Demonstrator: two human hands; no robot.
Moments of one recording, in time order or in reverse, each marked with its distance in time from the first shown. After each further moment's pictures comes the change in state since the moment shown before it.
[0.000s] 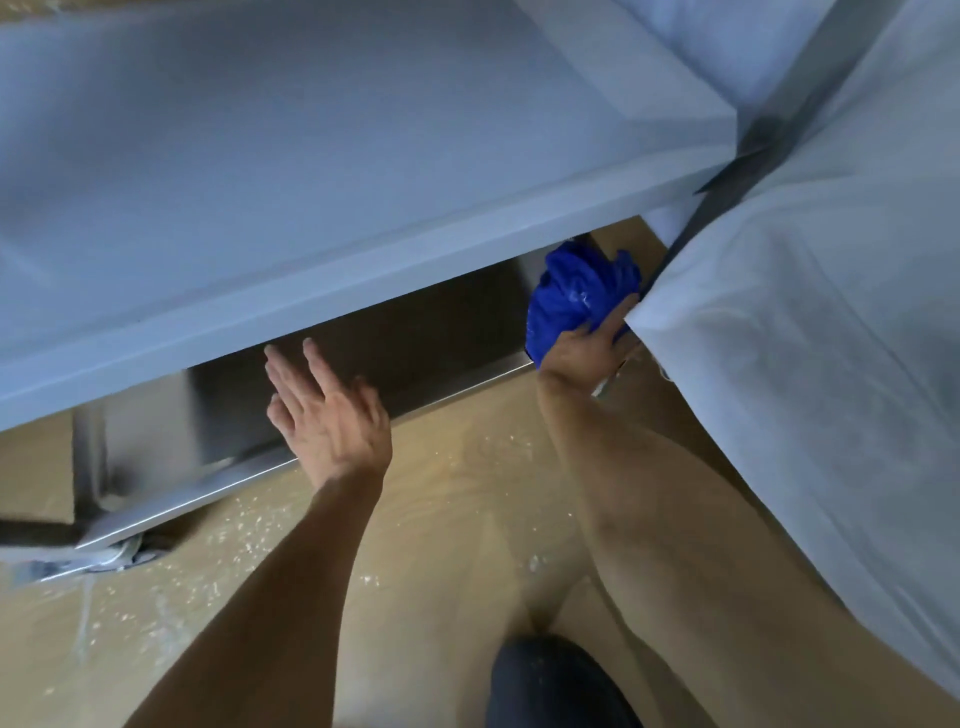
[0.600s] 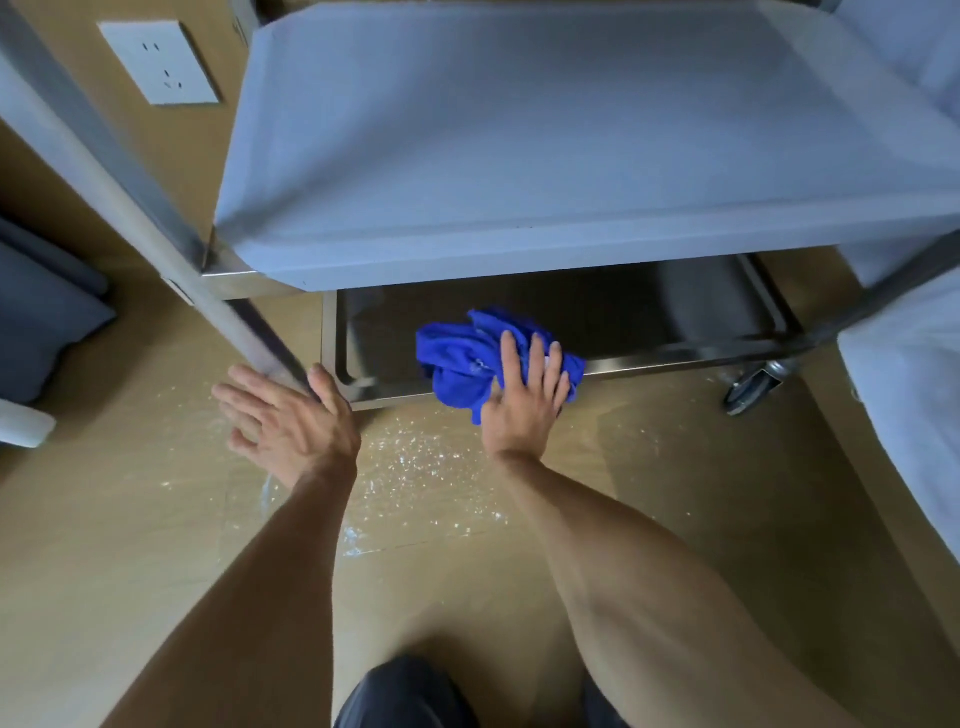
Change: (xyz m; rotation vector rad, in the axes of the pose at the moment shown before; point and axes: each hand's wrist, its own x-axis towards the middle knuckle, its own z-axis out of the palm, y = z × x) left_hand -0.011 -0.230 -0.099 -0.045 0.113 -0.583; right_hand -0.294 -0.010 0.040 -0.306 -0.451 -0.796
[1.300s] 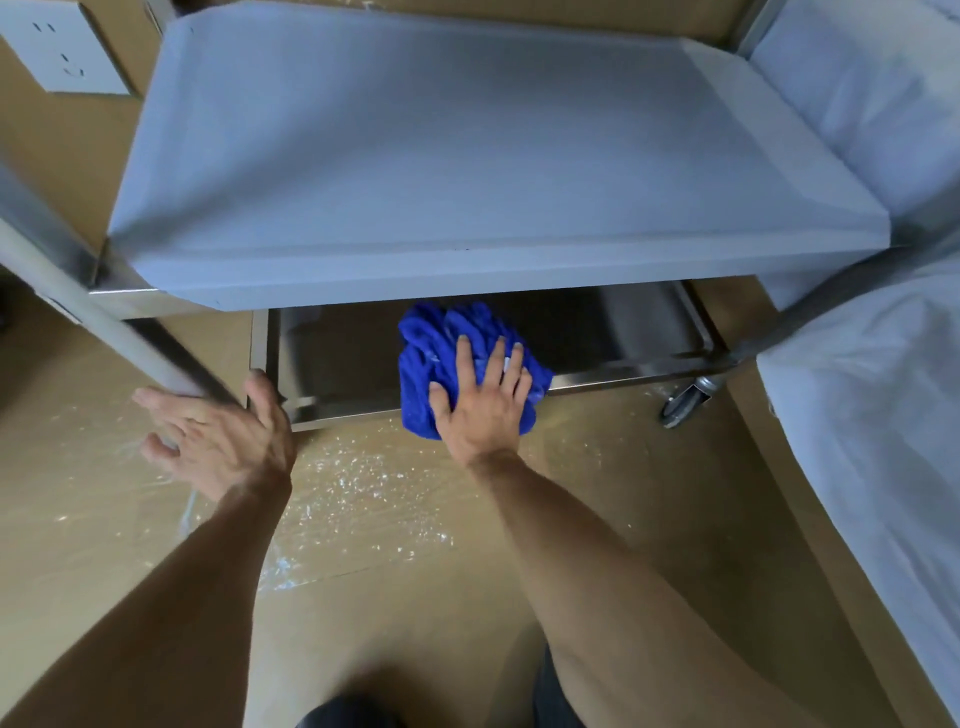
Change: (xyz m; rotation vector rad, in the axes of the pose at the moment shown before) left_hand 0.012 0.008 0.020 -0.054 0.088 0.006; right_hand 0.031 0.020 -0.018 -0.269 -0.132 -0.139
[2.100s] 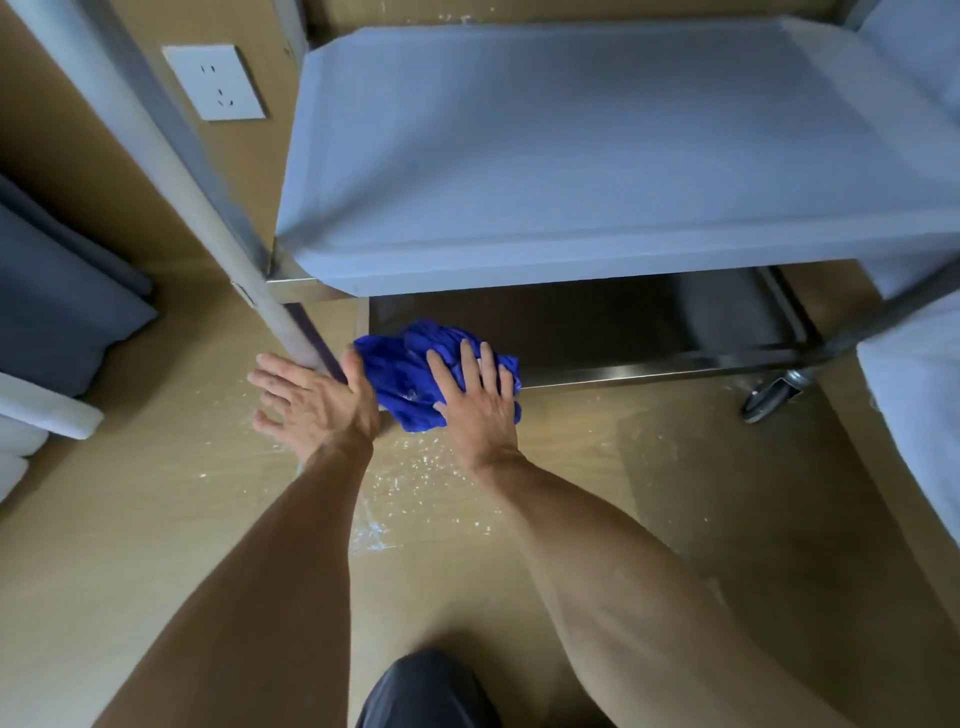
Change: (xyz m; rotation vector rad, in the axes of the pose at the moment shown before) left_hand 0.008 0.000 -0.042 0.080 -0.160 -0.050; right_hand -0.033 -0.087 0.012 0.006 -0.146 -0.351
